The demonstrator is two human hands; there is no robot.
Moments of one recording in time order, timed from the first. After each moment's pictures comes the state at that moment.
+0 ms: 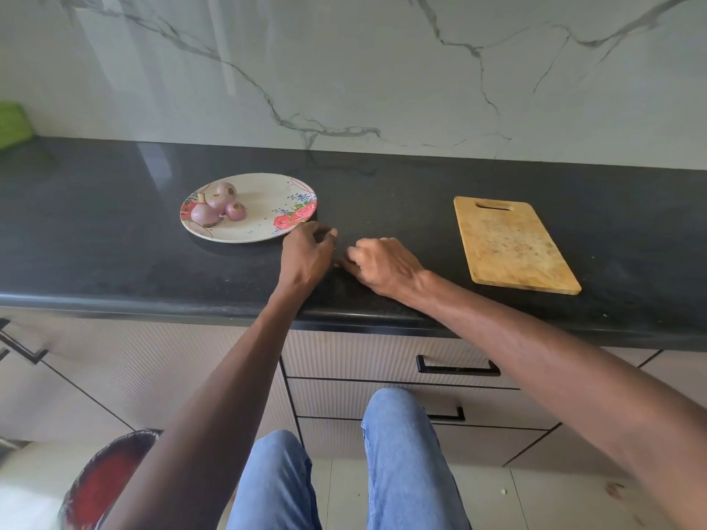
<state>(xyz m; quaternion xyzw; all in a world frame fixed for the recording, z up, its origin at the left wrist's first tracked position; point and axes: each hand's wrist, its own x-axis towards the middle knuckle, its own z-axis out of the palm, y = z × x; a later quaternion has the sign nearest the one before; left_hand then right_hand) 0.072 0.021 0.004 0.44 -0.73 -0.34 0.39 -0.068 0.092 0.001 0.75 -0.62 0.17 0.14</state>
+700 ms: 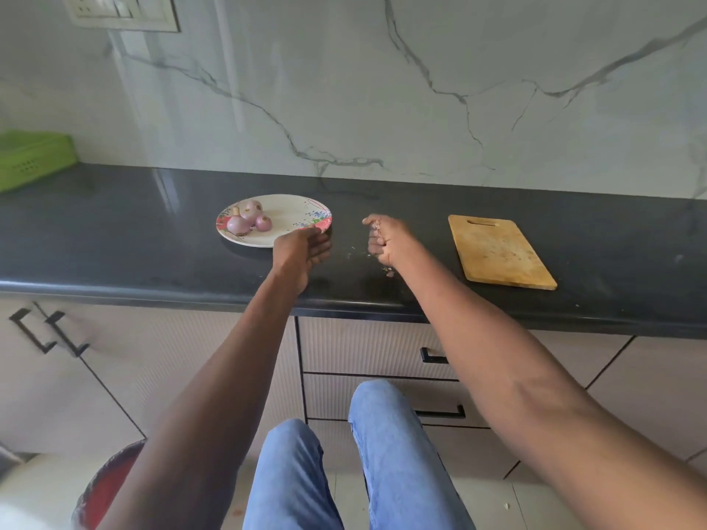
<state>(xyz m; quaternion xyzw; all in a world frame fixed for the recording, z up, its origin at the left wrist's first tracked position) 0.124 0.032 0.036 0.38 -0.44 -0.69 0.43 -0.042 0.065 0.048 0.19 -0.59 0.65 -0.45</state>
